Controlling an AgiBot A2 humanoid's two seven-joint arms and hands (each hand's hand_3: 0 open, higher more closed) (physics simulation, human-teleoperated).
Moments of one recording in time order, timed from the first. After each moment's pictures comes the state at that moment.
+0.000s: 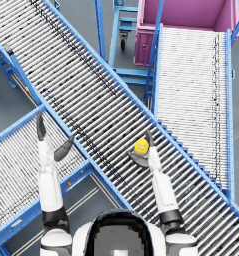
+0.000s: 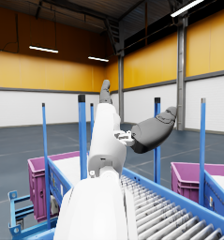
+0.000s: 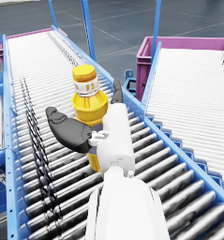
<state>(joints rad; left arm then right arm) 0.37 1.37 -0.14 -1.80 1.42 0.00 0.00 0.25 -1.46 0.25 1.28 1.33 0.00 0.00</state>
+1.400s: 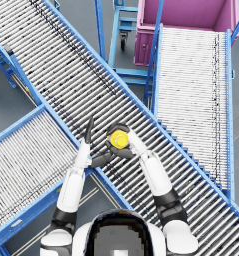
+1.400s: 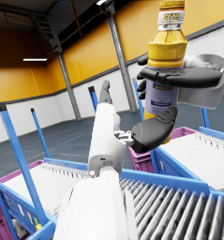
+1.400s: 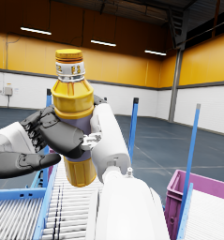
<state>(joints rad) 0.35 1.44 0.27 -1.80 1.62 0.00 0.00 0.66 -1.53 0.43 1.57 1.33 0.22 -0.01</state>
